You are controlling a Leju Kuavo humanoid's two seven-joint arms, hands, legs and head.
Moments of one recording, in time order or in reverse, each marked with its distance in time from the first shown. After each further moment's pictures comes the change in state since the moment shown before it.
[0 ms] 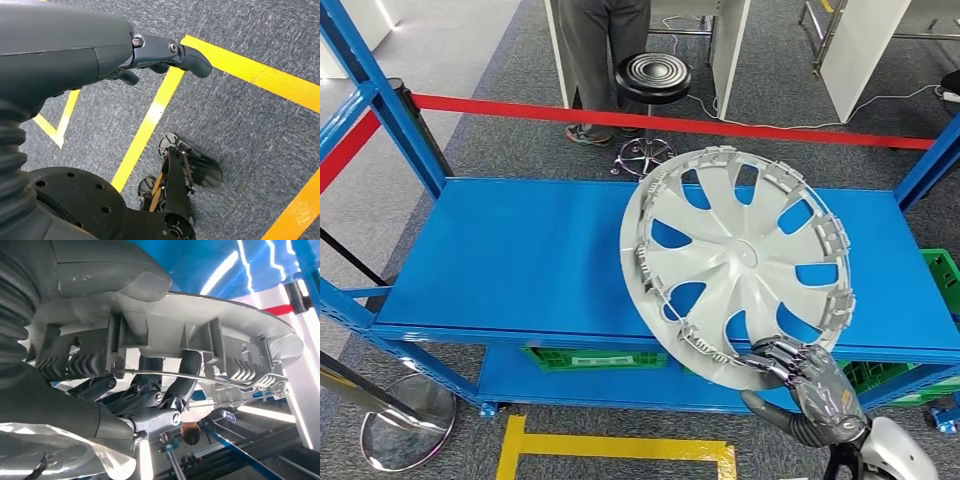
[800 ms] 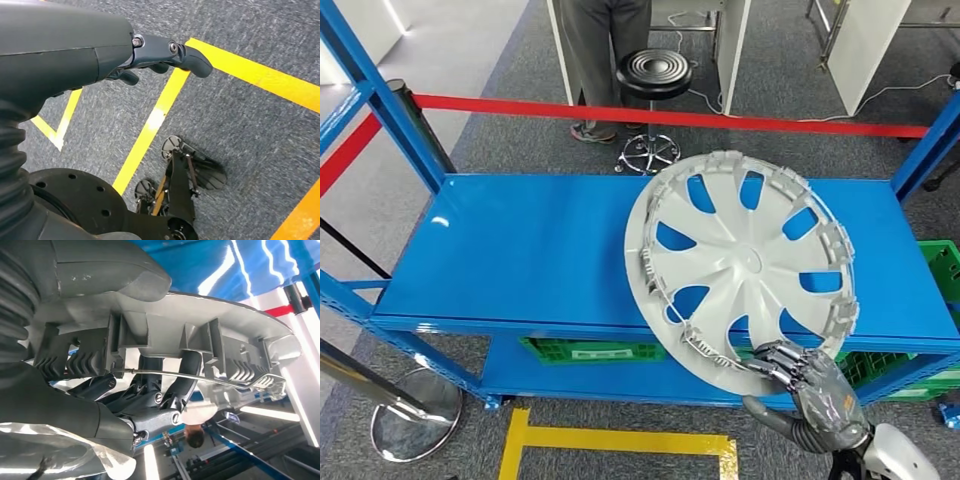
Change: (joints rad) left arm 0.000 -0.001 0.000 0.001 0.000 0.002 0.001; right arm 0.020 0.011 -0.012 -0.015 0.009 0.022 0.005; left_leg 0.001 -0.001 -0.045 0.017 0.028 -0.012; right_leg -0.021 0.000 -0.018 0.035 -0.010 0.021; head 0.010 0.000
